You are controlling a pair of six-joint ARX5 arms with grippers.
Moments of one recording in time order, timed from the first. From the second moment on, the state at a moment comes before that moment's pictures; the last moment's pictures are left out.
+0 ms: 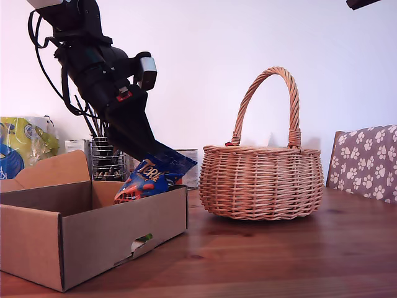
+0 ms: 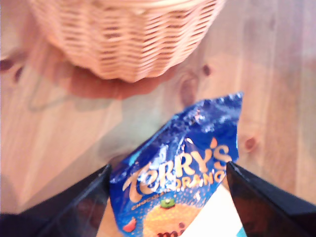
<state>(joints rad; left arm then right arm) -0.34 2.06 1.76 -1.07 0.59 0.76 0.34 0.75 0.85 -0.55 -0.25 -0.08</state>
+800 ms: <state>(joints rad) -0.33 2.19 1.77 -1.01 0.80 0.84 0.34 0.80 0.85 -0.54 -0.25 -0.08</state>
